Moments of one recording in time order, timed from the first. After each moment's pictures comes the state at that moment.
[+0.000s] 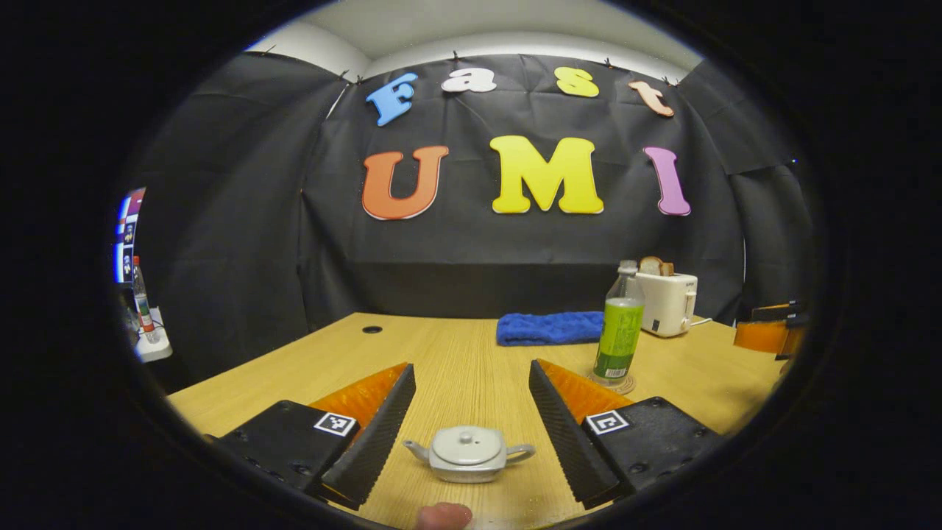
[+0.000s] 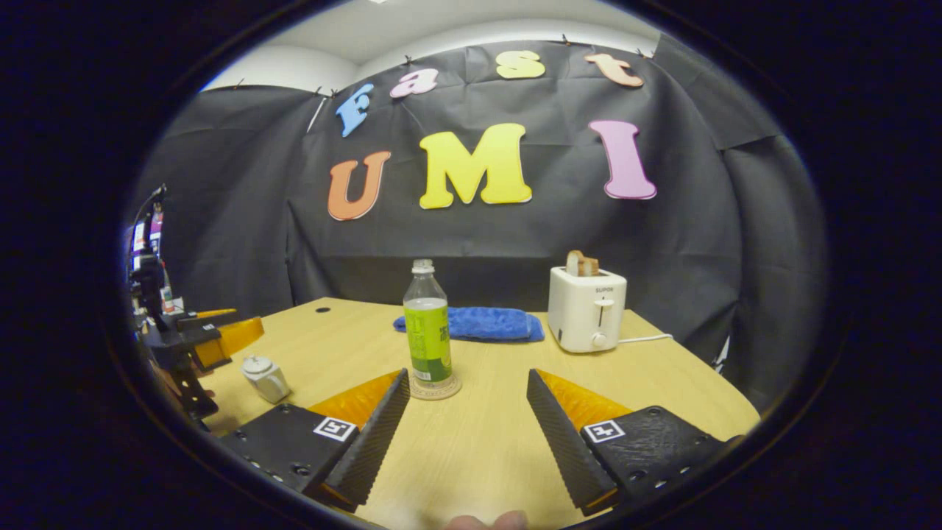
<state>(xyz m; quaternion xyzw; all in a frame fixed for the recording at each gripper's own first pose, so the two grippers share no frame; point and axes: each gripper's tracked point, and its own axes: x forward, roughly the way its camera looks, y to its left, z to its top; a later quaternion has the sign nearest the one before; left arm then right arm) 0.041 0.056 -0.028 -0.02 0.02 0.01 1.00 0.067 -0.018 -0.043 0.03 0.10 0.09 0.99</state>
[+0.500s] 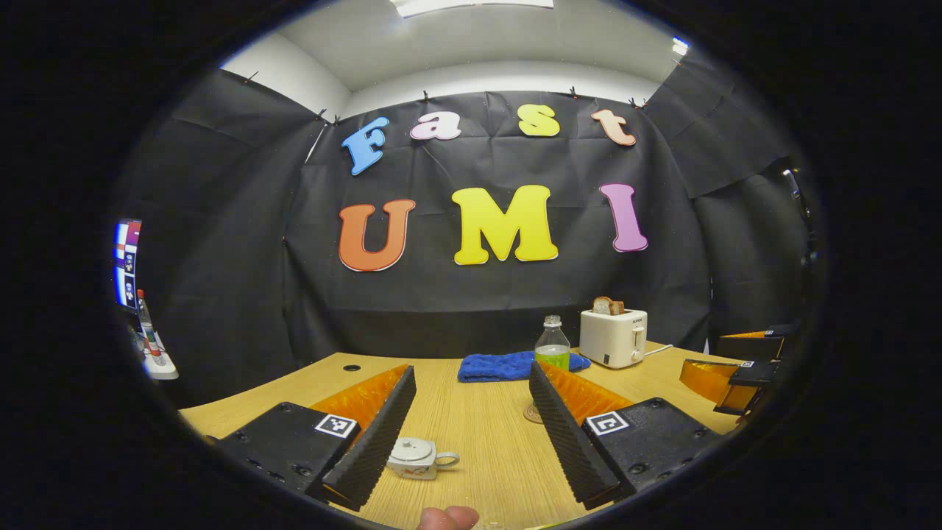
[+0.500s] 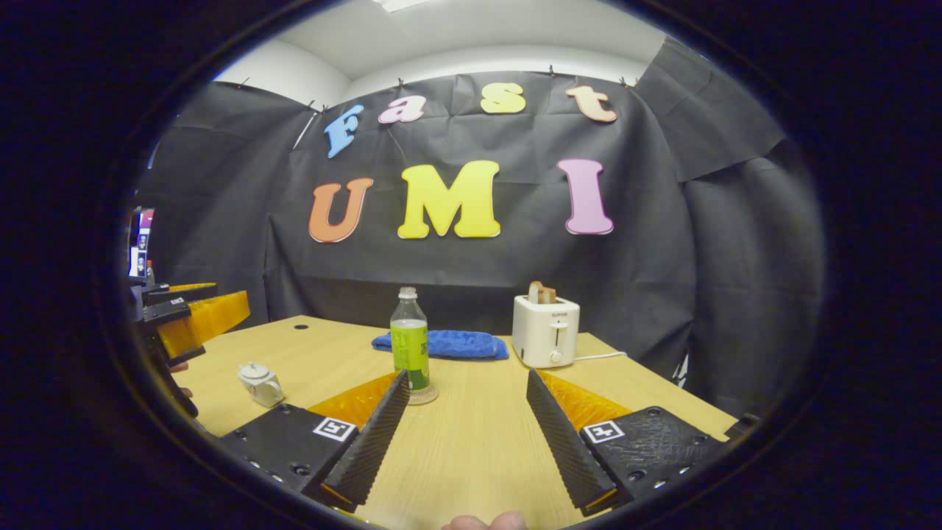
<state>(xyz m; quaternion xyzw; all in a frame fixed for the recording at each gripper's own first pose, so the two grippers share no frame) -0.019 -0.002 0.023 -0.01 -0.04 -0.02 1.00 0.002 -0.031 -0.013 0.02 0.04 0.03 1.00</state>
